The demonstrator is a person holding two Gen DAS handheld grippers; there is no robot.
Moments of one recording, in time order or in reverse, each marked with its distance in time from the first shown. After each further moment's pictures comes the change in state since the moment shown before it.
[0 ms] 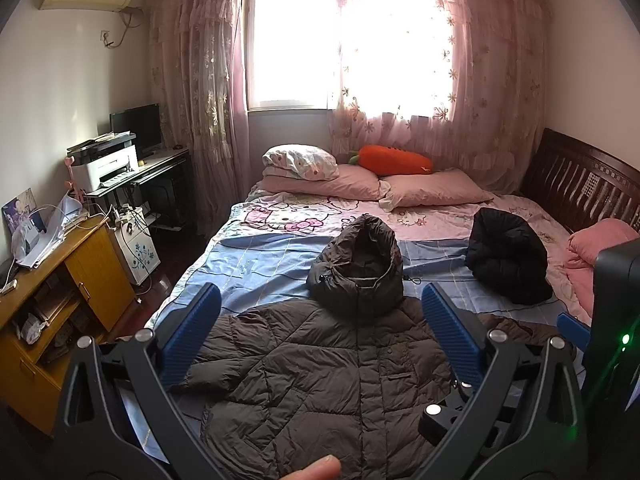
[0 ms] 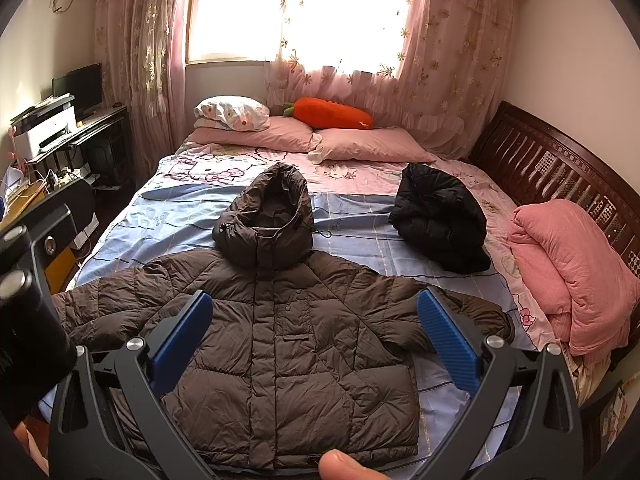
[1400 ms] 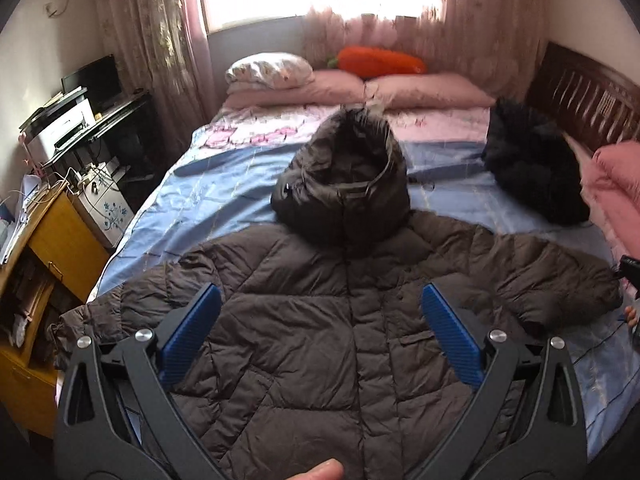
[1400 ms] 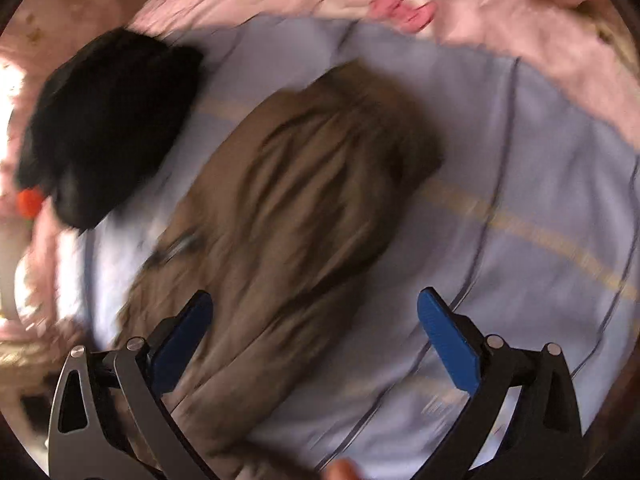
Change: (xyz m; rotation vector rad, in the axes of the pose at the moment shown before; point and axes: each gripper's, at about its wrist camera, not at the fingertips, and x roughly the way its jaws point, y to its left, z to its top) left arm 0.208 -0.053 -0.102 0.125 0.311 -0.012; right arm 0.339 -0.495 -0.212 1.193 0.550 -0.239
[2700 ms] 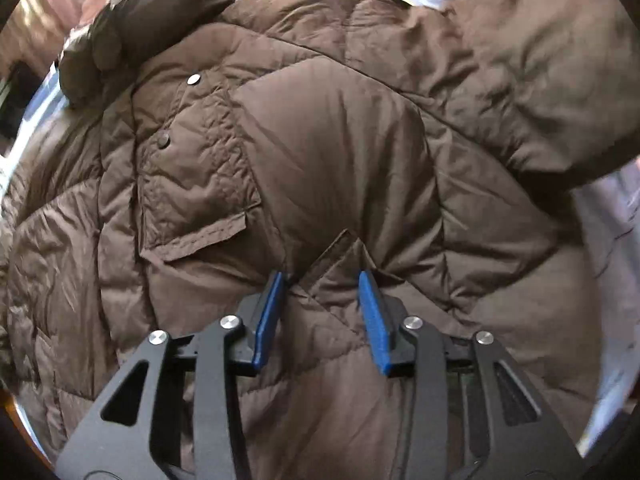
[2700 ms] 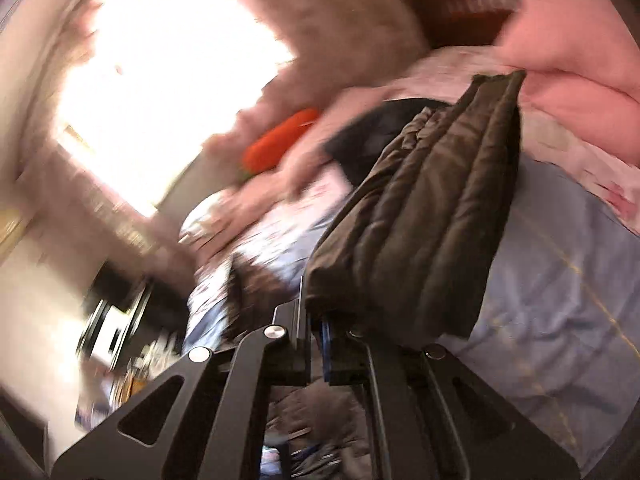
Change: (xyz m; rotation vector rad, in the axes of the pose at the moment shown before) left arm 0.183 -0.193 -0.109 0.281 0.443 -0.185; right arm -0.219 0.144 -0.126 -0.589 -0.241 0.716
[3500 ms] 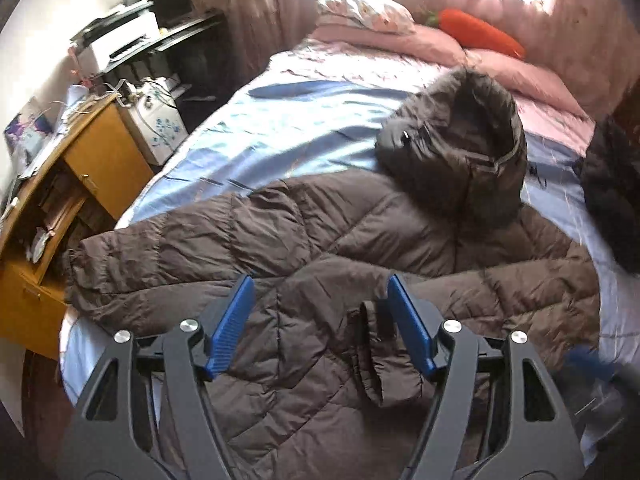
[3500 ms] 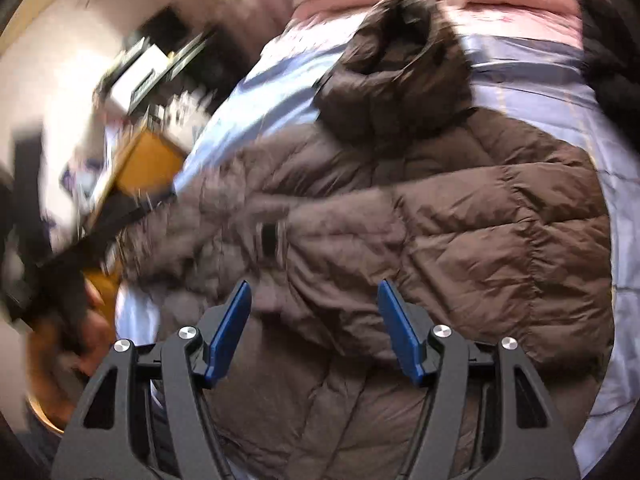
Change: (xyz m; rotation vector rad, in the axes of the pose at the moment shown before) left arm -0.174 0.254 -0.043 -0.553 -0.253 0.258; right arm 0.193 0.156 -0.233 -0.430 0.653 0.093
